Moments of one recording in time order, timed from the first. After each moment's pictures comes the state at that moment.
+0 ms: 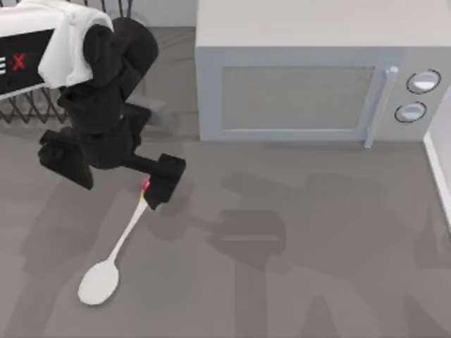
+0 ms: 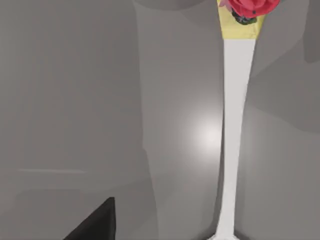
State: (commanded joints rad) left arm -0.42 1.90 1.38 -1.05 0.00 -0.04; right arm 0.00 0.00 0.00 0.00 0.00 0.00
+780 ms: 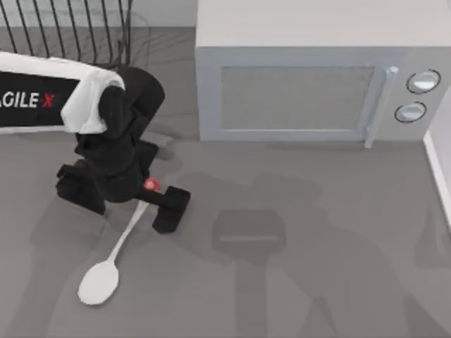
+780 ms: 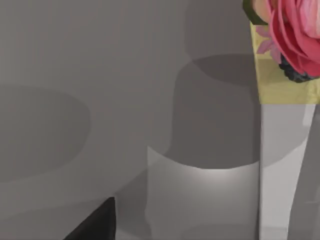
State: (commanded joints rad) left arm -0.42 2.05 1.20 -0.72 0.00 -0.04; right arm 0.00 0.00 0.00 0.00 0.00 0.00
